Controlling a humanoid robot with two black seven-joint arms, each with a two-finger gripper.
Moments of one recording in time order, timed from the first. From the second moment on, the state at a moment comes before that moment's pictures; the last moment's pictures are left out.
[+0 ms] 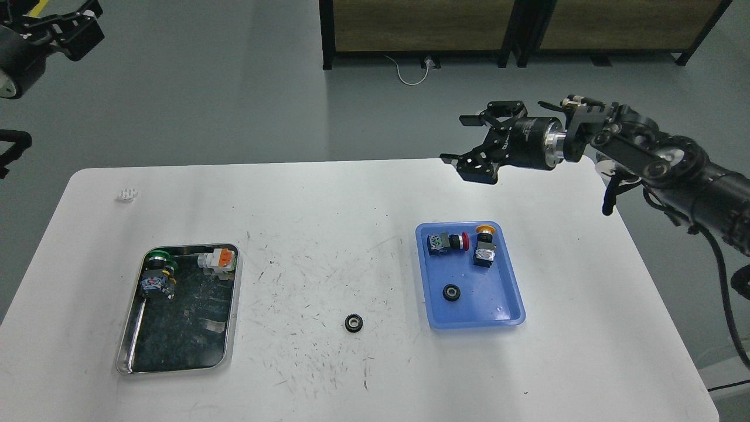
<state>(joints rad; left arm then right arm) -1.17 0.36 -0.08 -0.18 -0.02 -0.49 -0.33 1.20 -0.53 0.02 0.61 -0.53 0.56 0.32</state>
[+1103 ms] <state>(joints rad) -0.98 0.00 0.05 -0.55 0.53 -0.45 -0.47 1.29 -0.95 0.21 0.58 -0.18 0.45 0.22</state>
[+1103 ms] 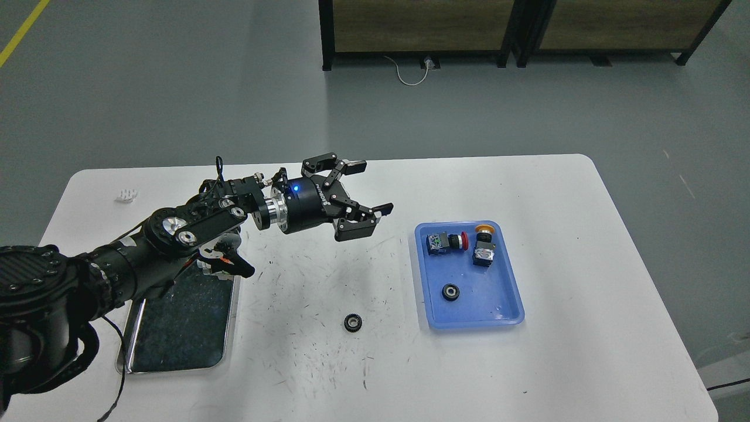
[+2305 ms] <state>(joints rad) -0.66 0.00 0.16 -0.61 0.70 -0.18 -0.49 1.27 -0.93 0.19 0.59 -0.21 0.45 0.22</state>
